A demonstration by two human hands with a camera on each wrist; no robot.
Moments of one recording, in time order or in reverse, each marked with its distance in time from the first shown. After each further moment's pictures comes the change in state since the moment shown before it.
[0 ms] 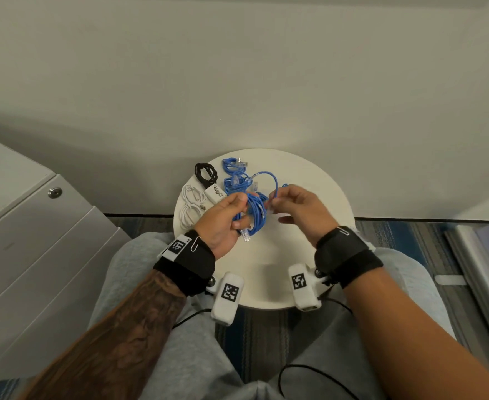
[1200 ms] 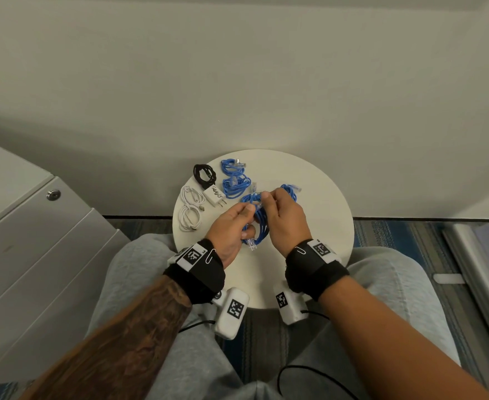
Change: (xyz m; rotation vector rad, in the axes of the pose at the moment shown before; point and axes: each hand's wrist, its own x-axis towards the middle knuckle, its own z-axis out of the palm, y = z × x) left_hand -0.003 -0.023 0.008 0.206 0.019 0.067; right_hand -0.003 0.020 0.039 -0.401 0.263 -0.262
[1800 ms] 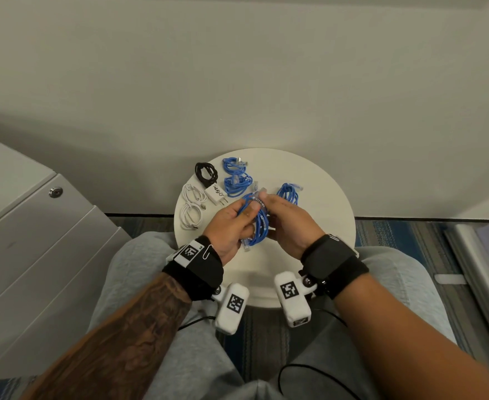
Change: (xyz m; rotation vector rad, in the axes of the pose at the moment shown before) left_hand -0.003 0.003 -0.004 -0.063 -0.044 0.016; right_hand -0.001 -0.007 -0.014 0.733 -0.406 0.399
